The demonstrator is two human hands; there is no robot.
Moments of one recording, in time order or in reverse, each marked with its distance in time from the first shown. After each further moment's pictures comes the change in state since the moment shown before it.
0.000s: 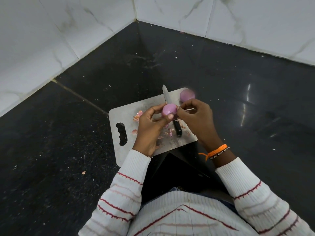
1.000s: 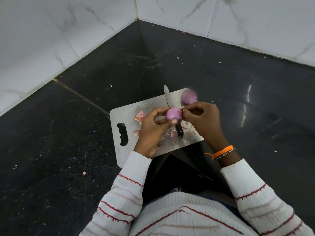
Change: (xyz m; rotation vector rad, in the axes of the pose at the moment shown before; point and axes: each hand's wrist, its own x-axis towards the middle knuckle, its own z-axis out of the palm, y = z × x) left_hand -0.003 0.002 -0.001 0.106 -0.059 0.025; right_hand 0.004 0.006 -0.012 -0.011 -0.018 -0.064
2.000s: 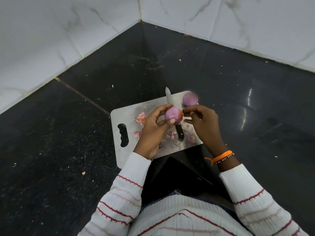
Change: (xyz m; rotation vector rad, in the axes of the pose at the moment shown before) left_hand 0.003 -0.001 -0.002 -0.095 -0.069 0.018; right_hand 0.003 0.013 0.006 -0.023 0.004 0.025
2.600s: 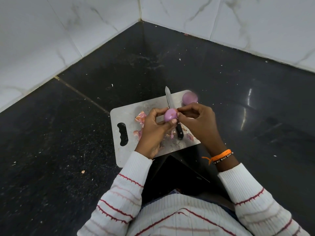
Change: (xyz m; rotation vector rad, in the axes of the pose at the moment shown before) left_hand 0.003 -0.006 0.004 -0.091 0.053 -0.058; right_hand -0.008 -0.023 -0.001 0.043 -0.070 -0.035
